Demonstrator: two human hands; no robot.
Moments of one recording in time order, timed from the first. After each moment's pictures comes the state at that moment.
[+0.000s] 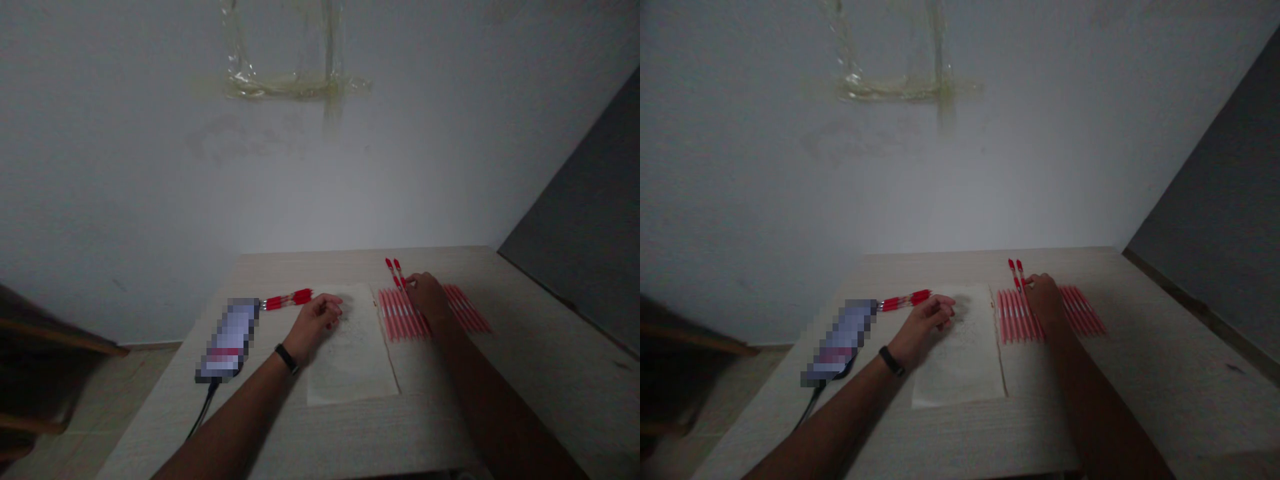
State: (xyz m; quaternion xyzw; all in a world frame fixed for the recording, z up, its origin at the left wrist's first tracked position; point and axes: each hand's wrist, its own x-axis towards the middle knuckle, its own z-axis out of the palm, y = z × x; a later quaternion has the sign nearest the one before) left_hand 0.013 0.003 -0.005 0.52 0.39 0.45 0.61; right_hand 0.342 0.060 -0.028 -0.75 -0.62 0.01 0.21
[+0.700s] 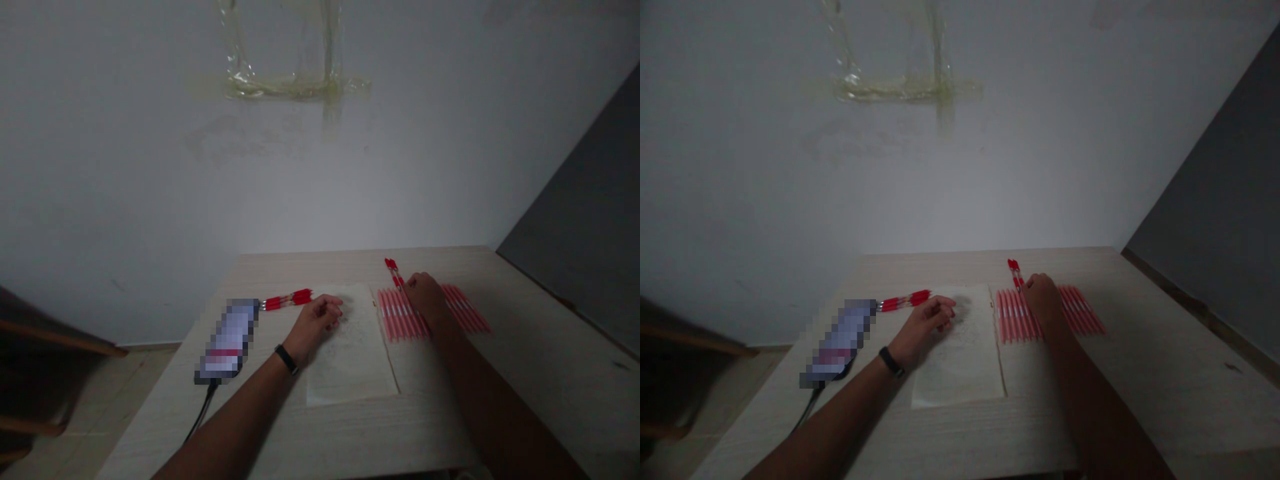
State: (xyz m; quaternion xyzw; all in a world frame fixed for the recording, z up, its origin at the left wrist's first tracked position) left_hand 0.013 0.004 -0.008 0.53 0.38 0.45 0.61; right_hand 0.337 0.060 -0.025 -0.77 -0.61 0.00 0.21
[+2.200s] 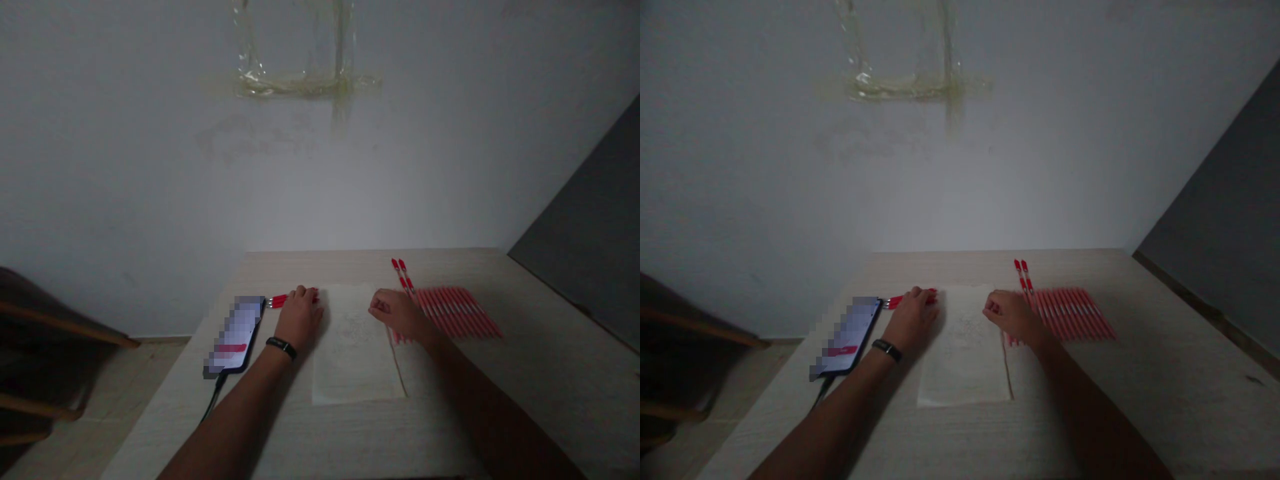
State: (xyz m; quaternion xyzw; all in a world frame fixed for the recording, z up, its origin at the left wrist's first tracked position) left_hand -0.023 0.014 0.006 0.77 0.60 0.19 0.07; right_hand 0.259 0.015 -0.002 -0.49 -0.80 0.21 0.27
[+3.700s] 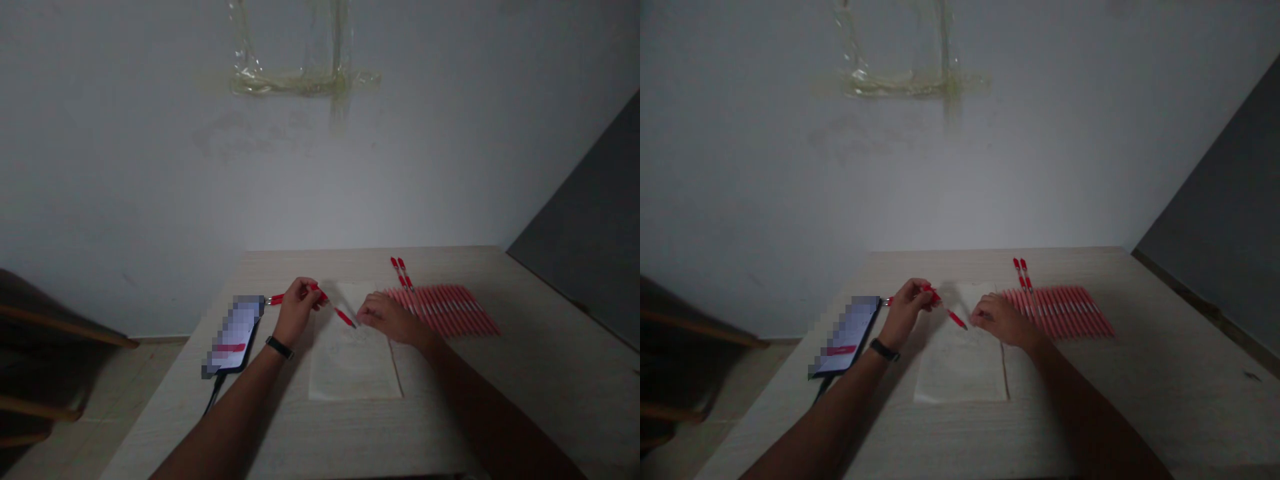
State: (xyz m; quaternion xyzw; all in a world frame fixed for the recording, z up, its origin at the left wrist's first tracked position) left_hand -0.013 0.017 0.014 0.55 0.46 0.54 0.44; right_hand 0.244 0.016 -0.009 -0.36 -0.86 0.24 0.27
